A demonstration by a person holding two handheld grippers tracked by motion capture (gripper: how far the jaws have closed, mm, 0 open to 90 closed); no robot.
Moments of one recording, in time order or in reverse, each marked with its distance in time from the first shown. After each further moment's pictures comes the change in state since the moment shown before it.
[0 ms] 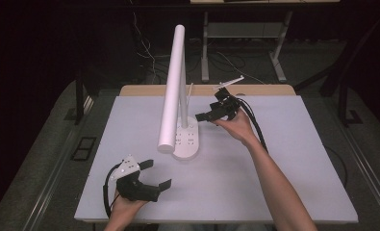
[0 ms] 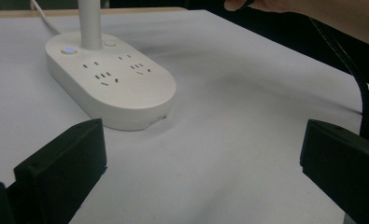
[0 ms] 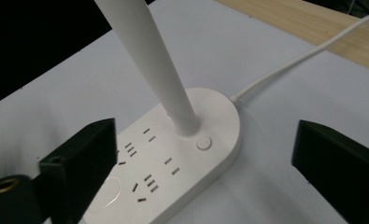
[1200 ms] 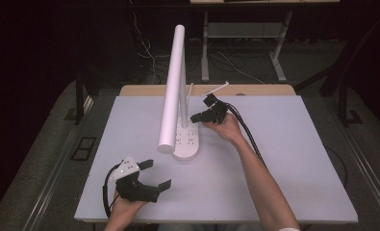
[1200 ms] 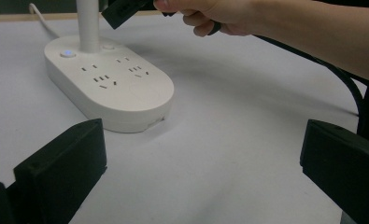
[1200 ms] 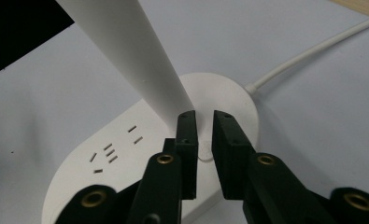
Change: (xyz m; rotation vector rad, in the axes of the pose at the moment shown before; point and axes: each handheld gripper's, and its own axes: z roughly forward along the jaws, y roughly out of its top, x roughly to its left) left arm -0.001 0.000 -0.001 -0.011 -0.007 -0.001; right arm -0.011 -0.006 0.054 0.069 0.054 -0.004
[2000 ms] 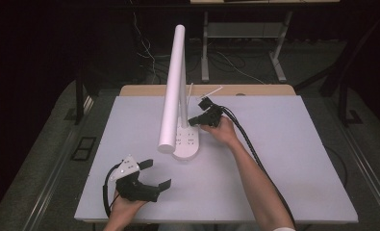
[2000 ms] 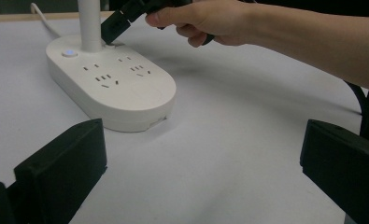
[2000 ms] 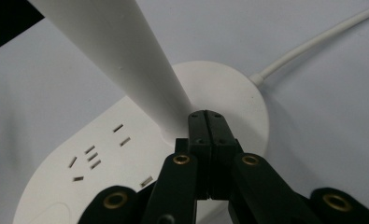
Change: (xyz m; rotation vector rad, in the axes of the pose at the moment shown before) left arm 0.001 0.000 0.000 0.004 0.005 0.007; right arm 0.000 -0.005 0.022 0.032 -0.029 0.002
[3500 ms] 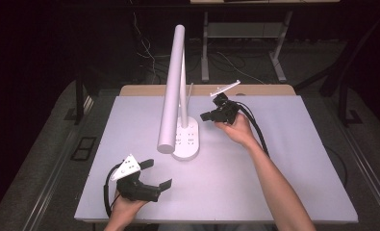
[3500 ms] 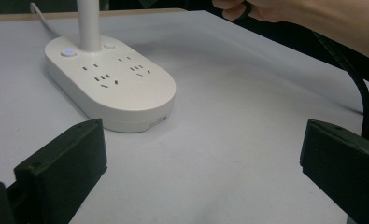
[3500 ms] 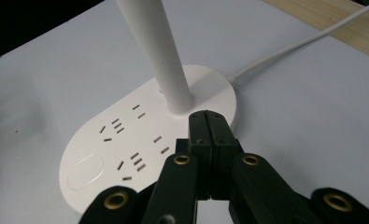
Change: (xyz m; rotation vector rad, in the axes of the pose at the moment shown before) left arm 0.000 0.000 0.002 0.002 0.001 0.005; right arm 0.012 -0.006 -0.067 -0.043 -0.050 -0.058
